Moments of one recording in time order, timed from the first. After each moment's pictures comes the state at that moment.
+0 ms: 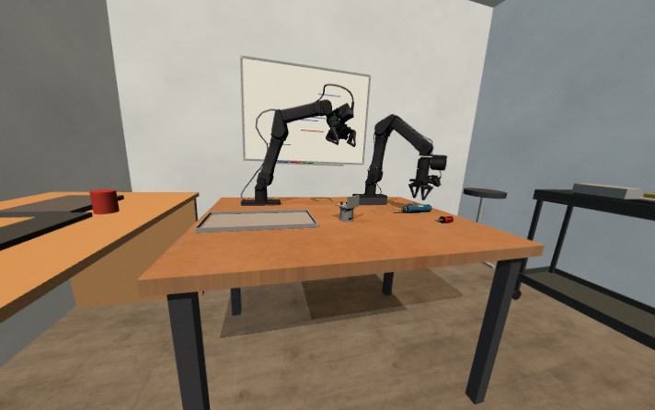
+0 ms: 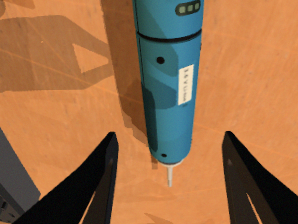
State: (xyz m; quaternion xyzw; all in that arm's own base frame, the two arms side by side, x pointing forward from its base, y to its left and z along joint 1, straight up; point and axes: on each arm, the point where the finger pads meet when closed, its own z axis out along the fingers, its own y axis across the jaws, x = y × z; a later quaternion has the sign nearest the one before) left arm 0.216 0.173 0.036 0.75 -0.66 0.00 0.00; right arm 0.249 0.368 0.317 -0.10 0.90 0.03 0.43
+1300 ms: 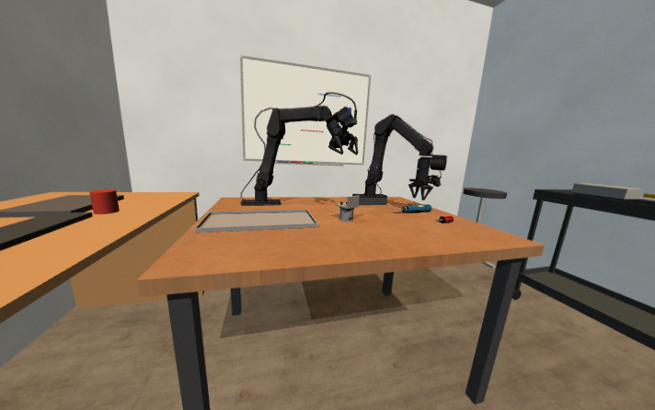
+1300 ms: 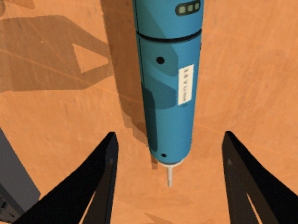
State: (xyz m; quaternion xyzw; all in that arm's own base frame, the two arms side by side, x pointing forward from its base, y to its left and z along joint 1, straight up) left arm 0.216 0.173 0.036 0.75 -0.66 0.00 0.00; right arm 0.271 0.377 0.280 -0.13 0.90 0.07 0.40
